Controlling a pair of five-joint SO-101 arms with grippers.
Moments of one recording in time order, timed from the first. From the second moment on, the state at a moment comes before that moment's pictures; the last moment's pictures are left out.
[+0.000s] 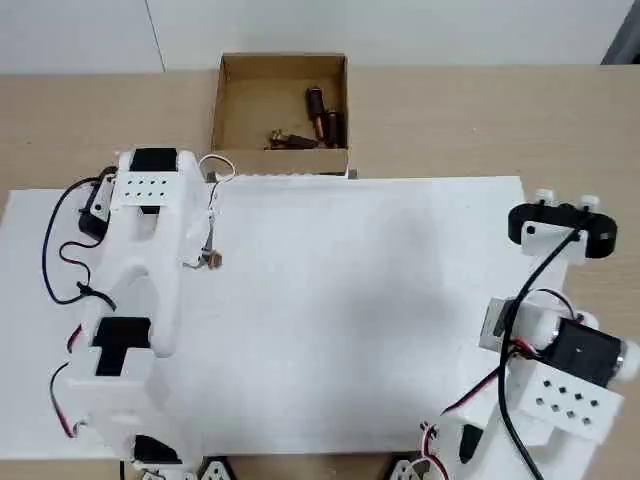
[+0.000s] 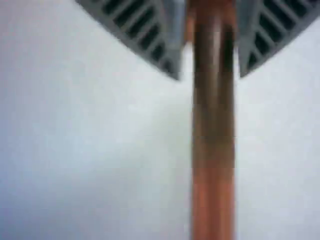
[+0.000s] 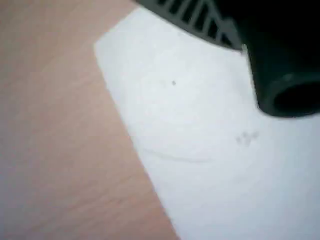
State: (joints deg) left arm -3.3 16.7 -2.6 89.0 82.7; right arm 20.7 -53.2 35.3 94.7 5.8
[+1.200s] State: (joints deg) left arm -4.8 16.2 -20.1 98.8 16.5; right arm 4.7 -53.2 35.3 87.1 5.8
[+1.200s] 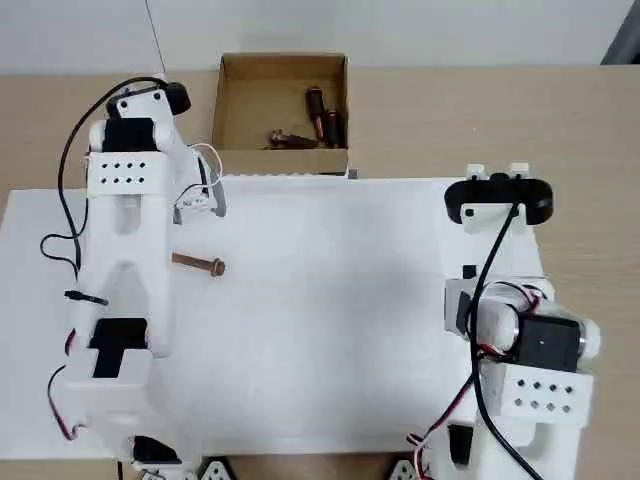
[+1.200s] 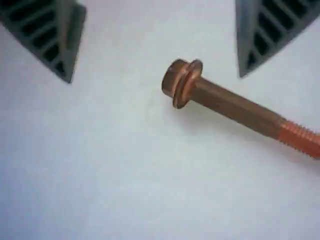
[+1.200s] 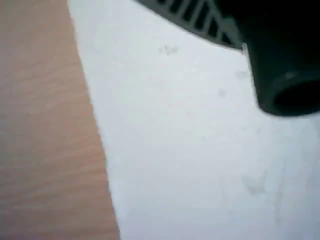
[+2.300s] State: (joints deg) left arm -6.2 16.2 -13.6 98.8 -68.1; right arm 4.5 -53.2 38.9 86.2 7.5
